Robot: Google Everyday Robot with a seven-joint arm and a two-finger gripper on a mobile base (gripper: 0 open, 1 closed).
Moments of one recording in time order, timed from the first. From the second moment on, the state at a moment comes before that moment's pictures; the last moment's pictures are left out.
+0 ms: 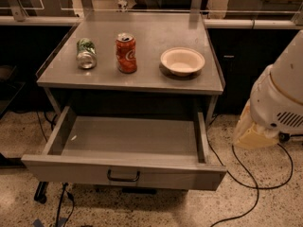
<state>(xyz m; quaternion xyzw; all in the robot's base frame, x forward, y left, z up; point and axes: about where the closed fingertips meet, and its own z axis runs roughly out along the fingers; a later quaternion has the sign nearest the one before) 0.368 -0.178 0.904 -0.59 0.80 0.01 0.09</state>
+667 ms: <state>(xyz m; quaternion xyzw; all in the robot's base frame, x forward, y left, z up) 0.348 -0.164 0.857 -0.56 0.82 0.03 0.07</state>
